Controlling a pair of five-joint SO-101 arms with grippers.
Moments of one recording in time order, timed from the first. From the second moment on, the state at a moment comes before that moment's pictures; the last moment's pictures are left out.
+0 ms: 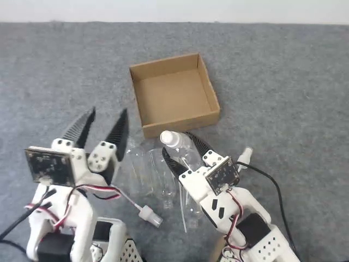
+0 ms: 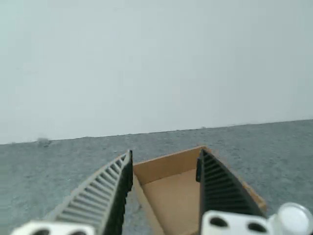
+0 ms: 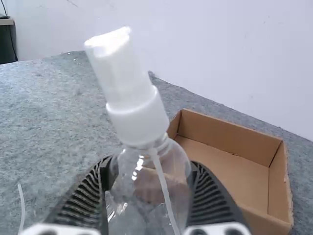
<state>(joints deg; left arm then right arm) 0.3 -90.0 51.7 61.0 4.7 -41.3 -103.1 95.1 25.6 4.4</state>
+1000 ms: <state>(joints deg) -22.5 -89.3 84.1 47.8 5.1 -41.3 -103.1 95.1 25.6 4.4</state>
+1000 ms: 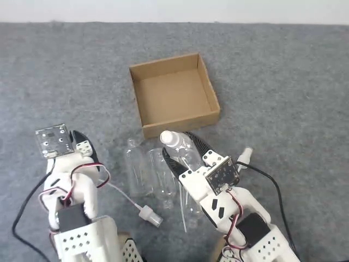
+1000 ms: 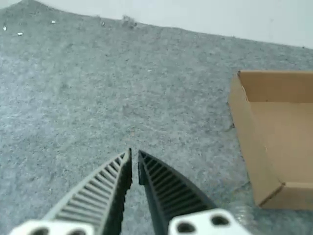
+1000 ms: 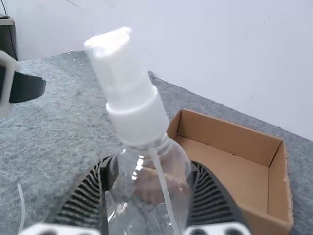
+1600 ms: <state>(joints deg) -22.6 -89.3 86.5 45.4 5.0 -41.2 -103.2 84.4 28.0 5.5</state>
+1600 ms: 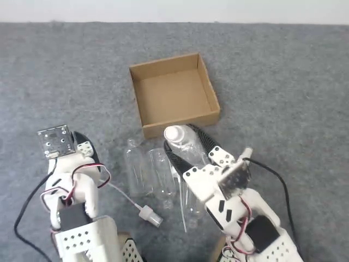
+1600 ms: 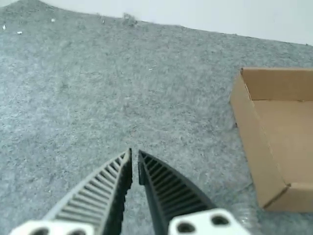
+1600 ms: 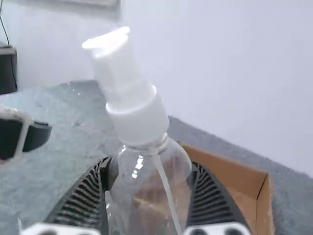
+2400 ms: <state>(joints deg) -22.6 -89.3 86.5 44.5 4.7 -41.2 -67.5 47.2 26.4 9.0</state>
